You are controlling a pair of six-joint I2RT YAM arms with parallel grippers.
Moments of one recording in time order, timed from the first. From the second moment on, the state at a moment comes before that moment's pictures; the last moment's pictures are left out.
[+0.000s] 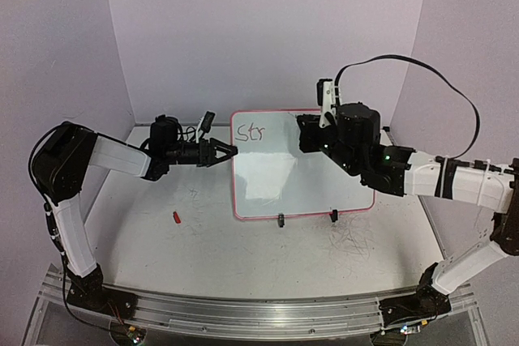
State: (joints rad) left arm -0.46 1.88 1.03 0.64 0.87 -0.62; right arm 0.90 1.43 1.09 0.19 0.46 0.27
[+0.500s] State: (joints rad) left arm -0.43 1.79 1.05 0.52 0.79 -0.74; right arm 0.90 1.39 0.98 0.22 0.36 0.29
